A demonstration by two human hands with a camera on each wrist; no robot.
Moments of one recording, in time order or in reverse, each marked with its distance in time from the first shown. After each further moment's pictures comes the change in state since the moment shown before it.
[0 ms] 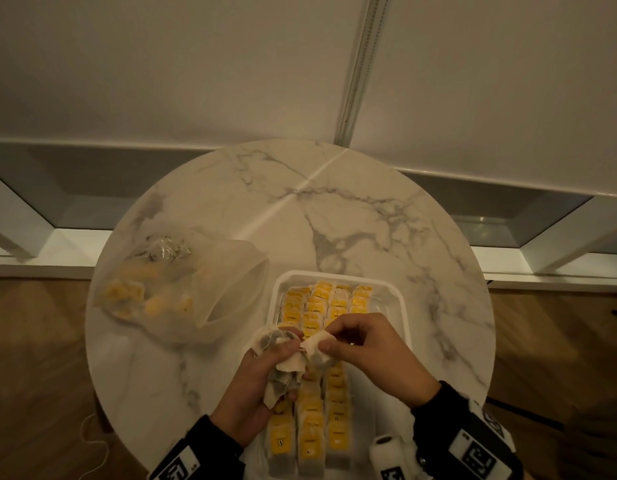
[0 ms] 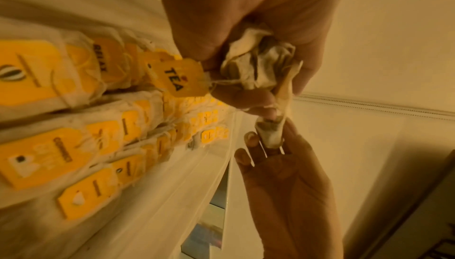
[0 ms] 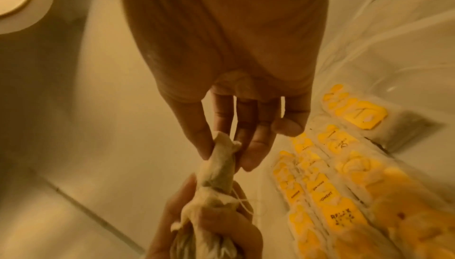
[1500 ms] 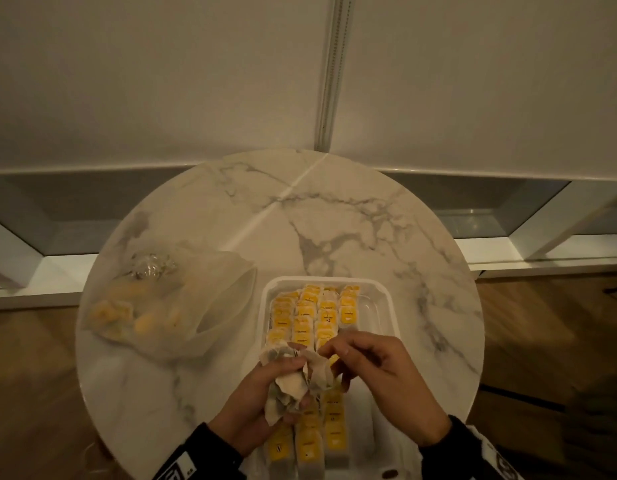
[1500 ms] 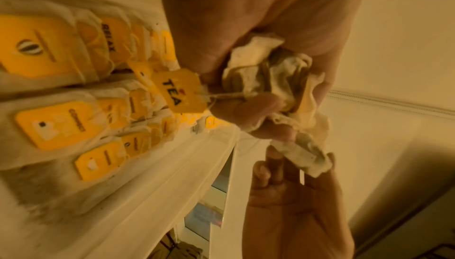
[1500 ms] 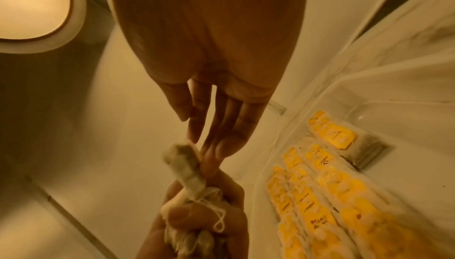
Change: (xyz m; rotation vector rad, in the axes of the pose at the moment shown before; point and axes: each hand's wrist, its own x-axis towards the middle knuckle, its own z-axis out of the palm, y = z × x) left_hand -0.006 0.003 0.017 0.022 -0.115 -0.246; right_hand -0.047 -0.001 0.004 0.230 0.125 -0.099
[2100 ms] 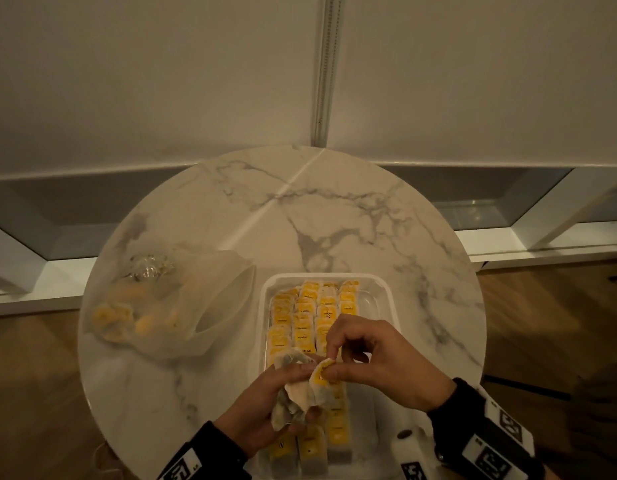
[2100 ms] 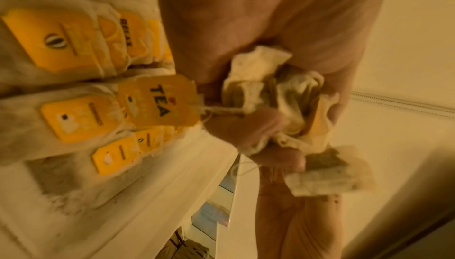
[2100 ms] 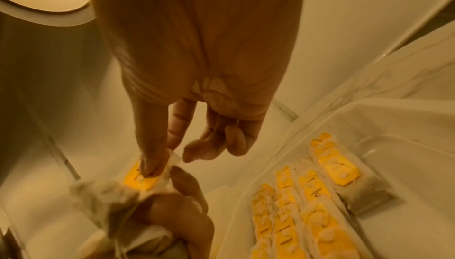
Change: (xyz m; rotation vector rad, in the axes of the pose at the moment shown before) left_hand -0.003 -0.002 0.009 -0.007 -0.063 -0.111; right_hand 0.019 -0.003 -0.021 -0.249 -0.267 -0.104
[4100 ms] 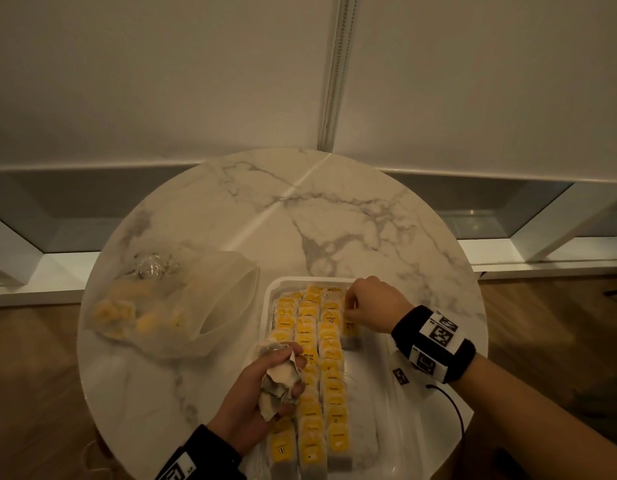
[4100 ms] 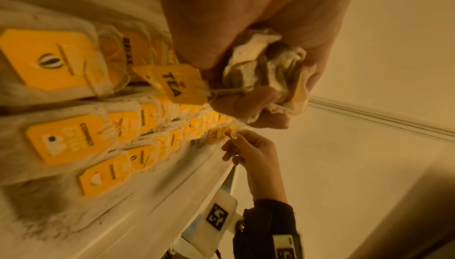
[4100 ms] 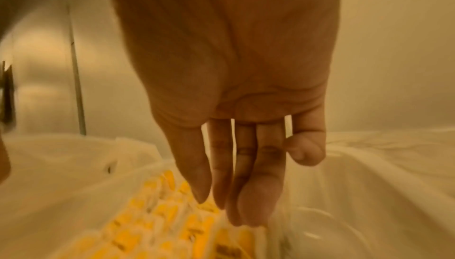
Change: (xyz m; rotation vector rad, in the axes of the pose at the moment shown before) left_hand 0.008 0.004 -0.028 -0.132 0.076 0.130; right_hand 0.090 0.045 -0.040 -0.962 -0.049 0.470
